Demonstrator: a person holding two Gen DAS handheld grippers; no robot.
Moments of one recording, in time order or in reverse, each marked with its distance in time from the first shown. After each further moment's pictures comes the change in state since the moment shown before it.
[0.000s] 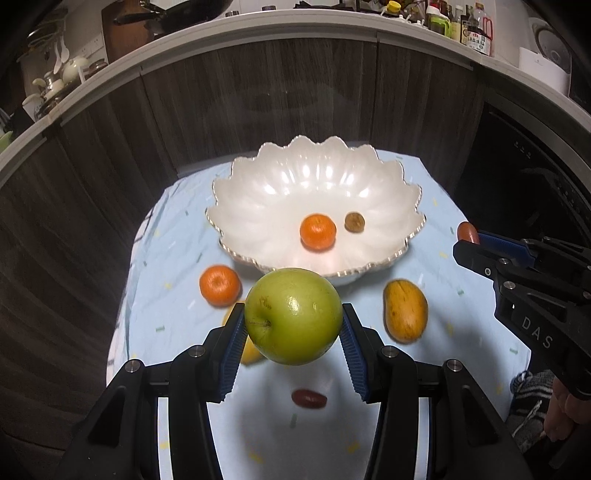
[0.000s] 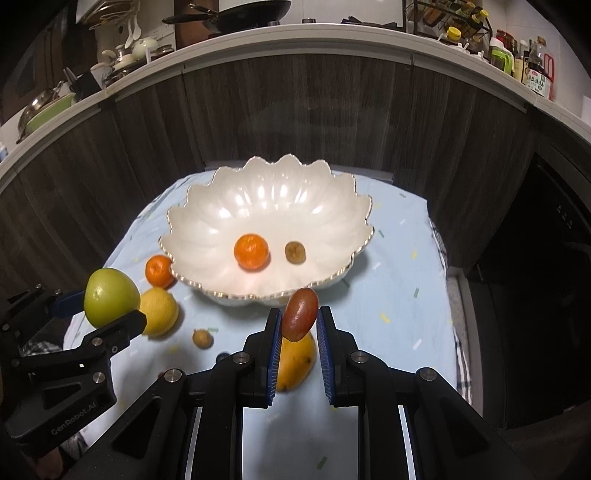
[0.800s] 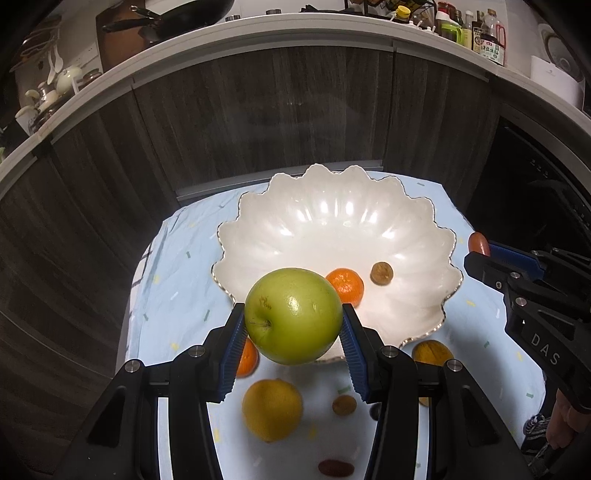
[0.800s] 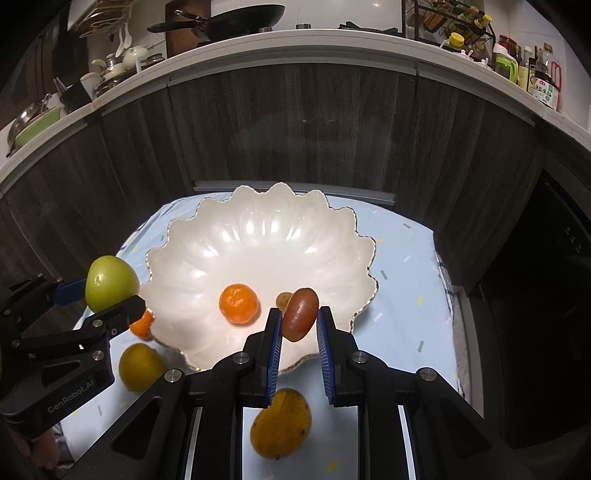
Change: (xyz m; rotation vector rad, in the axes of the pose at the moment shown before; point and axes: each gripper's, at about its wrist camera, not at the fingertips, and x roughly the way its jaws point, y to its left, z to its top) left arm 0.040 0.022 0.055 0.014 -0.025 0.008; right arm 0.038 -0.004 0.046 0.011 -0.022 -0.016
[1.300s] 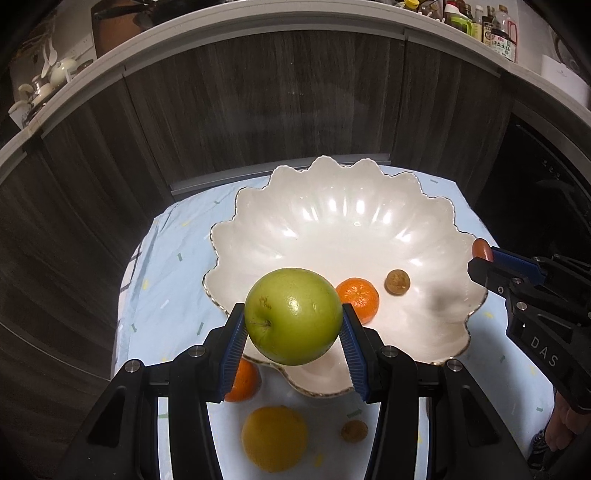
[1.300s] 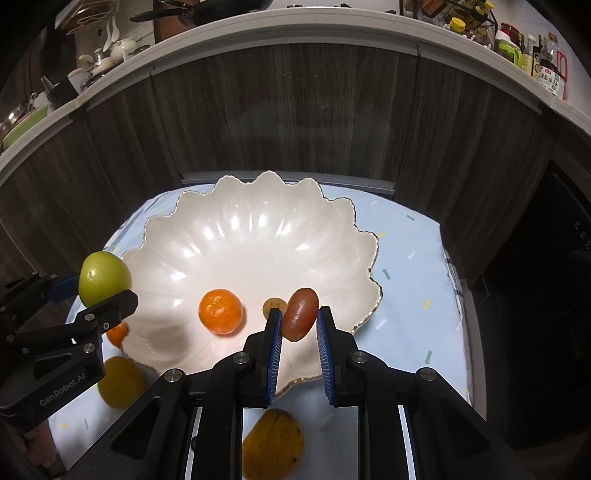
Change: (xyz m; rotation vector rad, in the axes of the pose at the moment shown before) left arm 0.038 0.007 0.014 -0.011 0.037 -0.005; right arm 0.038 -0.006 0.008 0.013 0.047 -0.010
